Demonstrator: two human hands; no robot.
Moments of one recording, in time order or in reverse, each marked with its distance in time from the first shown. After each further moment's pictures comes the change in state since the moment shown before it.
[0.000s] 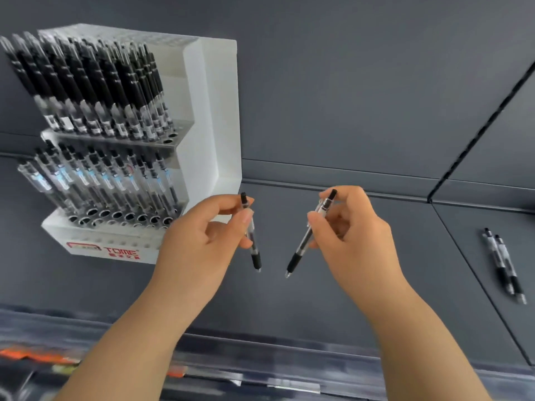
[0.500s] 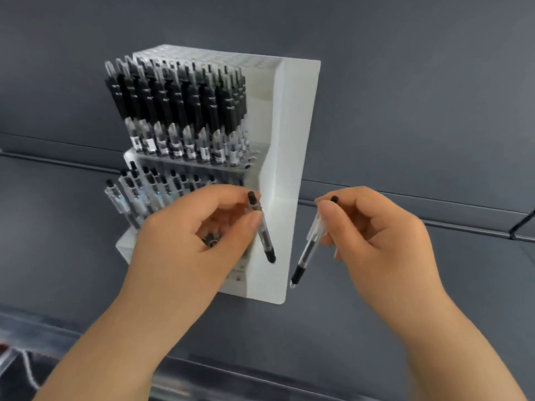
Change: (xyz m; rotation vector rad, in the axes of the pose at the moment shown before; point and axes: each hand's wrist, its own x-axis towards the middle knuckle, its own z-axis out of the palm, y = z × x) left_hand 0.027 -0.001 -0.093 0.088 0.094 0.203; right_hand 0.024 -0.070 0.067 0.121 -0.051 -0.201
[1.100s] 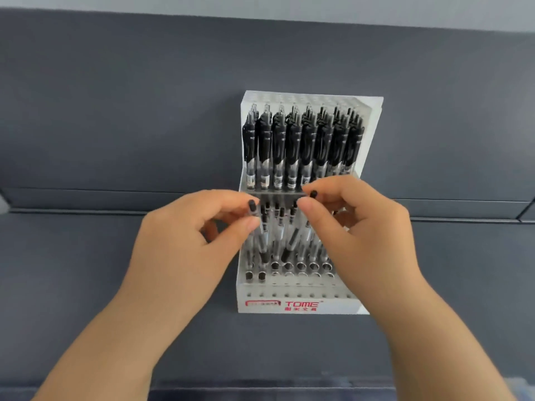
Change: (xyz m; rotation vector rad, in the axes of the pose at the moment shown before) left_hand 0.050 -0.077 -0.162 0.112 -0.077 0.187; right_hand 0.013 -0.089 0.165 -0.122 0.233 -0.175
